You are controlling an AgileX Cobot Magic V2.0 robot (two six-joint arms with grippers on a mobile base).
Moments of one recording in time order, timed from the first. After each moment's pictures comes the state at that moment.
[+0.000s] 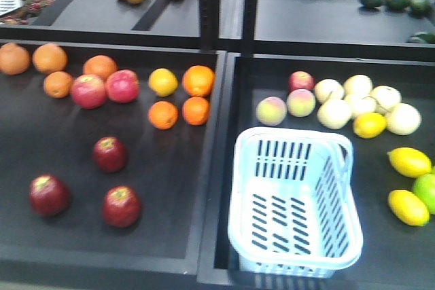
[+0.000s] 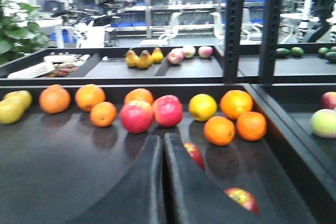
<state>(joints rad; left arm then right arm) -0.03 -0.01 0.03 0.18 0.07 -0.19 0.03 -0.01 0.03 -0.03 0.05 0.04</state>
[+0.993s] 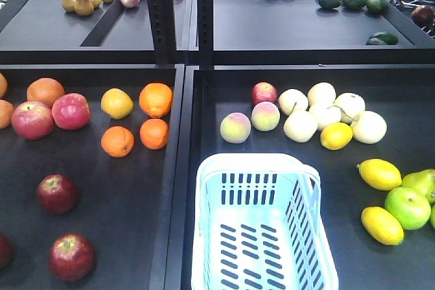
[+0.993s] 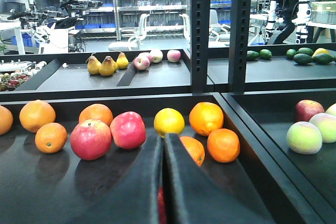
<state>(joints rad) -0.03 -0.01 0.03 0.18 0.07 -0.19 0.03 -0.01 0.03 -0.03 0.05 0.04</state>
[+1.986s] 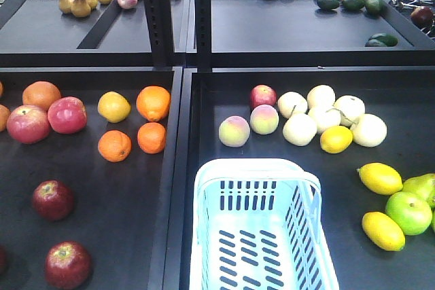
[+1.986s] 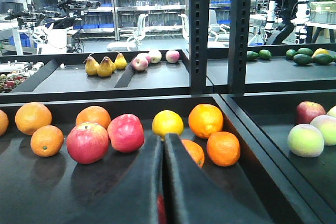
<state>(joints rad) -0.03 -0.01 0.03 0.18 0.07 -0.19 0.03 -0.01 0.03 -0.03 0.05 0.04</state>
